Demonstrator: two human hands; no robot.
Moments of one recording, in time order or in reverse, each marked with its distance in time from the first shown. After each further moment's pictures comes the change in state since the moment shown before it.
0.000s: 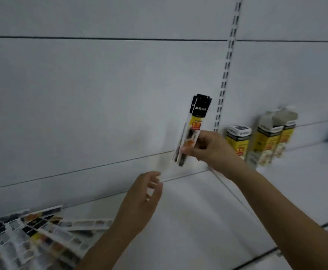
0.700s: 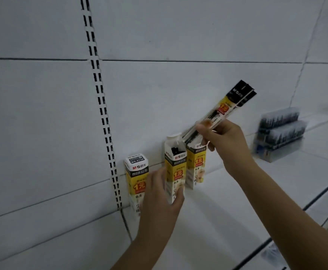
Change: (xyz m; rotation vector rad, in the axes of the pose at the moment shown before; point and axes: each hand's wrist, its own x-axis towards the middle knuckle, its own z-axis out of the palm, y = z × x) left_hand 0.105 0.173 0.287 -0.069 0.060 0.138; right_hand -0.008 0.098 -0.284 0.201 0.560 0.009
